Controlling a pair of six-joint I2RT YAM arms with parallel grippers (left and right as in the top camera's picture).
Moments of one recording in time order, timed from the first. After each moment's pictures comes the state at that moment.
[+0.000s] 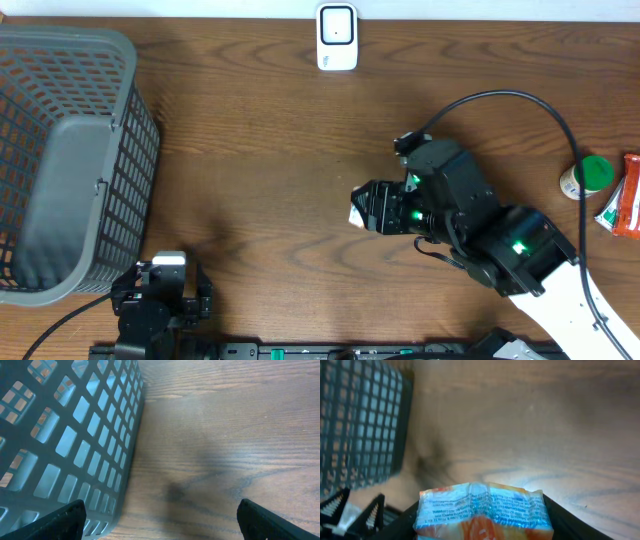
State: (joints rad) left arm -0.18 0.02 0.51 -1.09 -0.30 0.08; right arm 0.67 1.16 1.24 -0.95 -0.15 0.70
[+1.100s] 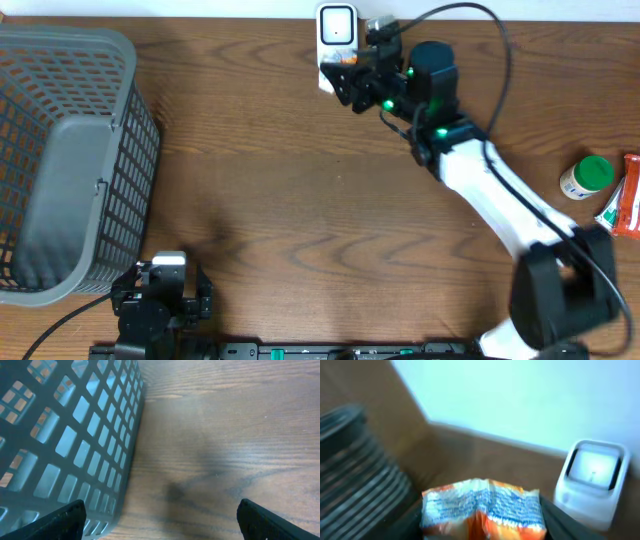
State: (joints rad) left arm -0.18 0.02 0.51 -1.09 -0.30 0.08; right arm 0.38 1.77 1.25 0.32 -0.43 0.26
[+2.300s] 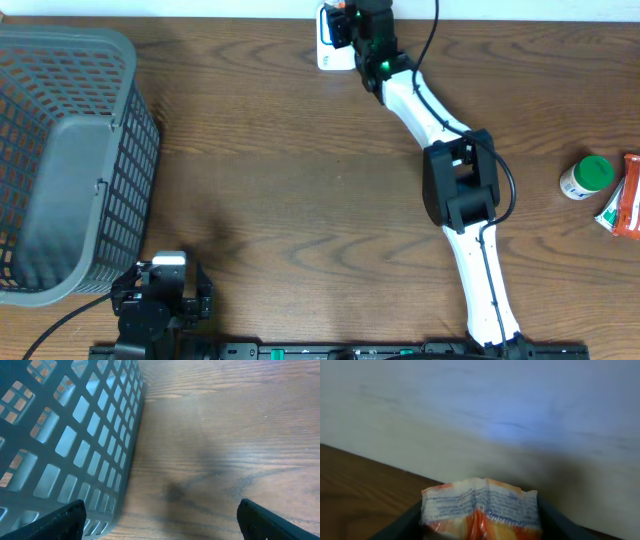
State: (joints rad) left arm -0.18 0.02 0.51 -1.09 -0.30 0.08; right arm 0.34 2.59 2.20 0.10 -0.01 0.05
